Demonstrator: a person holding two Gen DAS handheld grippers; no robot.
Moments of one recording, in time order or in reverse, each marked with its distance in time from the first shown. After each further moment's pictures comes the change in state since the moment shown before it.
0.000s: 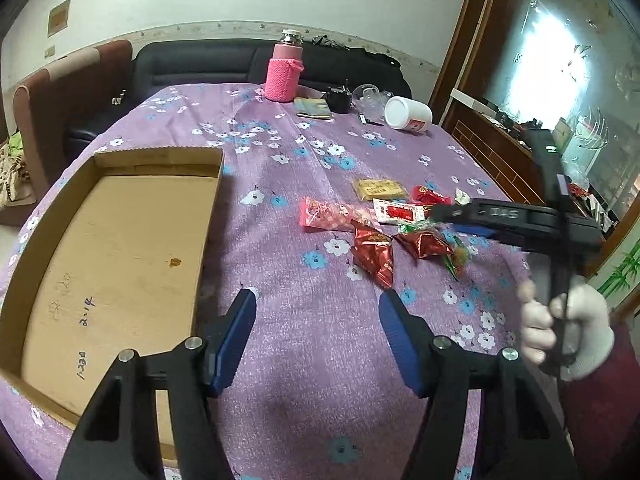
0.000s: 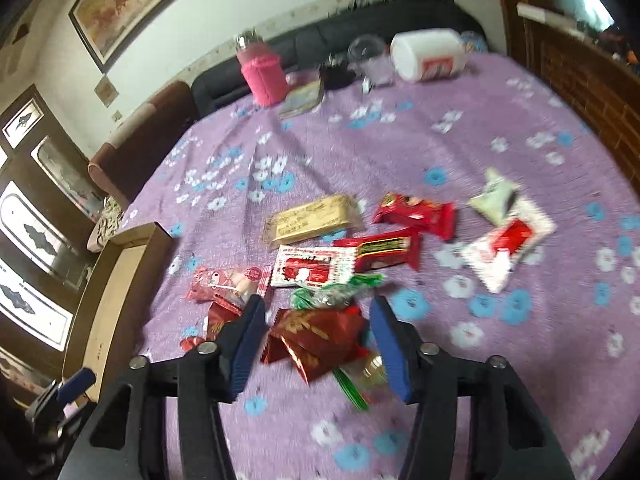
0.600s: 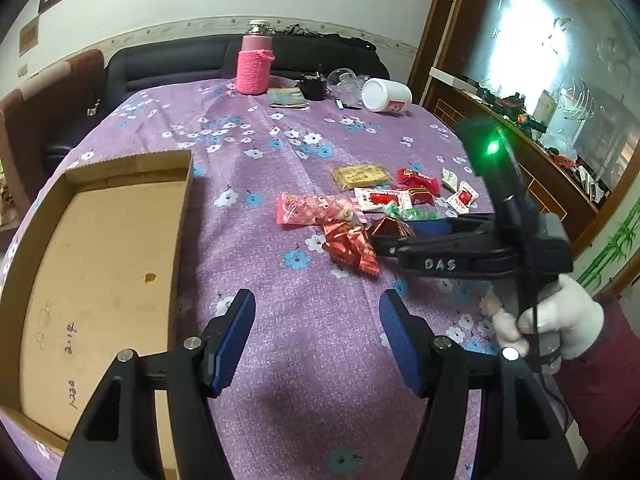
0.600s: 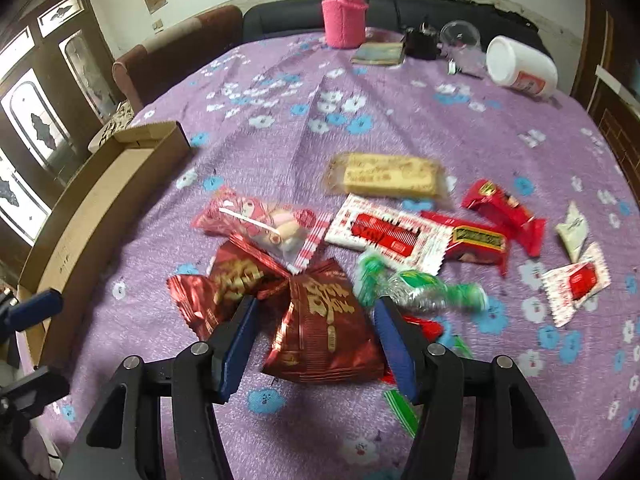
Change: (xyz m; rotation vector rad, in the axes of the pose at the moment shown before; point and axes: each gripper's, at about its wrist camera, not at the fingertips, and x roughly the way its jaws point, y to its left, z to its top) left arm 0.018 -0.013 0.007 0.091 0.042 -0.040; right arm 0.041 0.046 -0.018 -0.304 0.092 -0.083
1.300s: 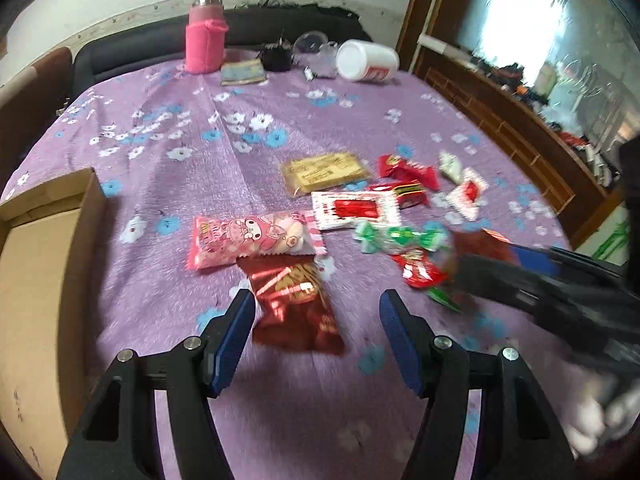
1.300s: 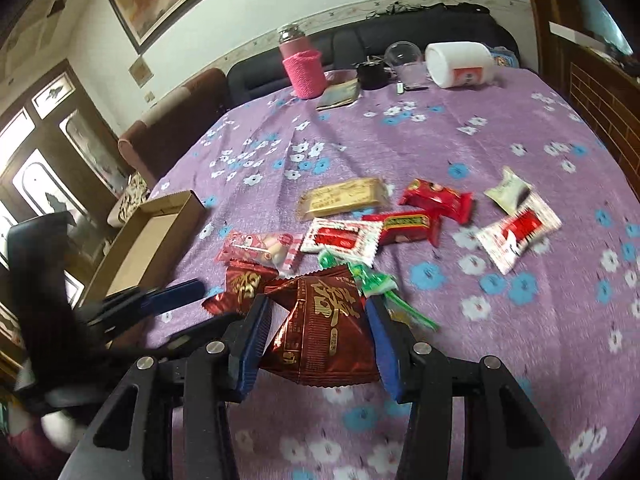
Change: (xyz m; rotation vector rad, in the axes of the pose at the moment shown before) left arm 0.101 -0.043 0.043 0.050 0.118 -0.010; right arm -0.076 -0.043 -0.032 0.217 -0.159 0.099
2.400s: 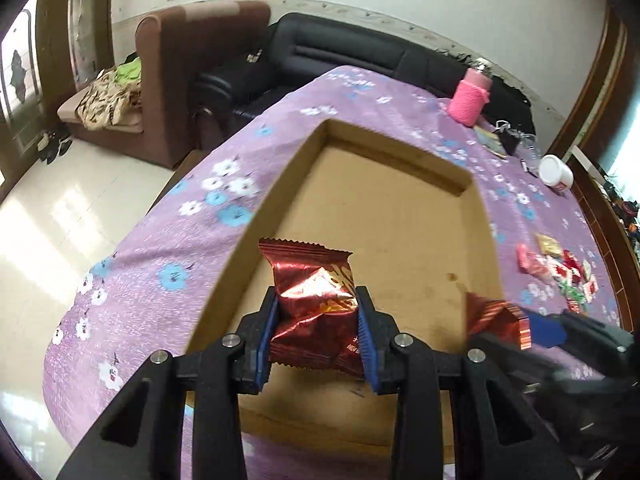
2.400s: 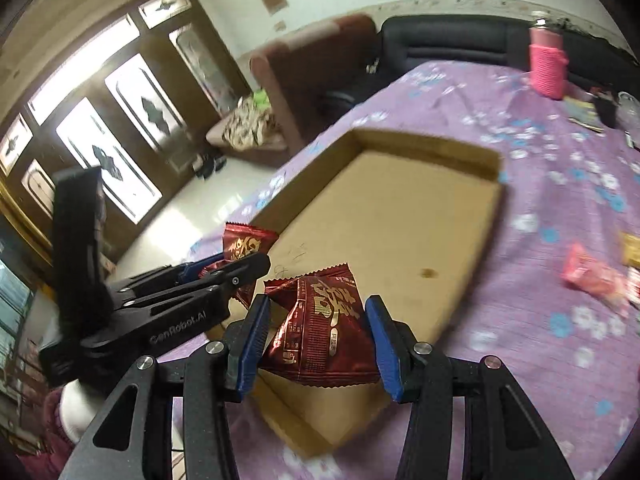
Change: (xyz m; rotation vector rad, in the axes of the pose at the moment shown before) left arm -0.157 0.247 -0.110 -0.486 -0.111 0.326; right arm 0.114 0.287 -0.034 -0.346 0.194 0.284
